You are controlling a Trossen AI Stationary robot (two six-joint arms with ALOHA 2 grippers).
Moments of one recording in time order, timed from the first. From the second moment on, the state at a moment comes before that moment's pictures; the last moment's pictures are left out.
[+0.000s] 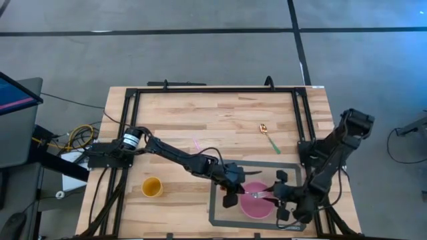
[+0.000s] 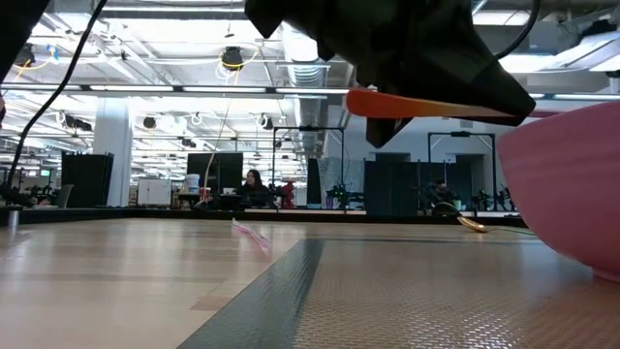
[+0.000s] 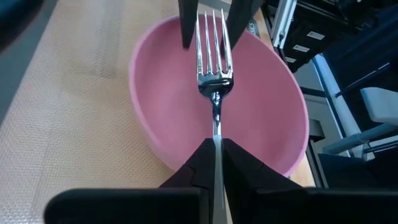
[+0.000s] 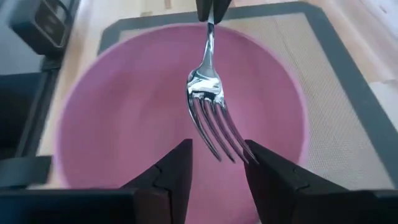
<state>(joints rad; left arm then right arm) -0.31 2.00 1.56 -0.04 0.10 -0.35 1.05 1.48 0.66 -0.24 0.76 1.01</state>
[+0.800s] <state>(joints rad) -0.33 2.00 1.56 -0.04 0.18 -0.38 1.06 1.37 0.66 -0.17 0.71 0.99</state>
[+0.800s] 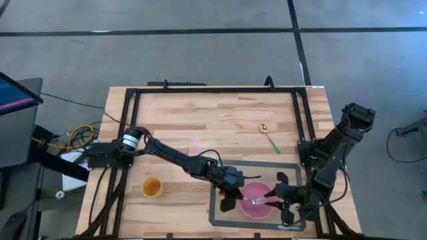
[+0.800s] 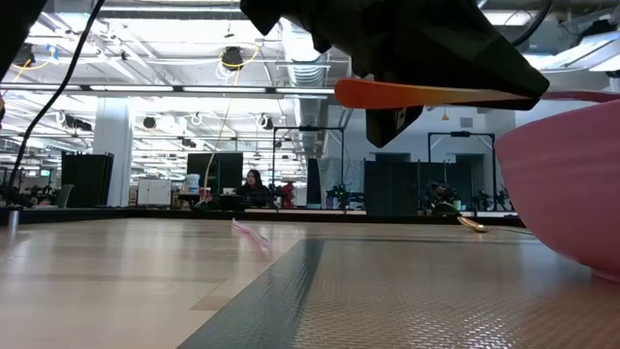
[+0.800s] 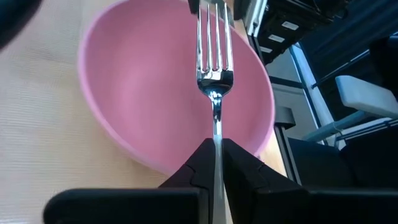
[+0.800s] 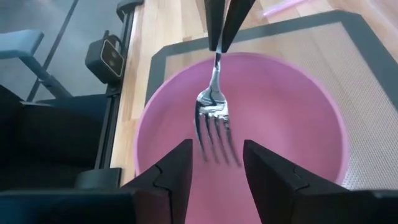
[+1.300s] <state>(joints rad) -0.33 2.00 1.56 -0.04 0.12 -0.37 0.94 1.49 0.66 -0.07 0.67 0.96</state>
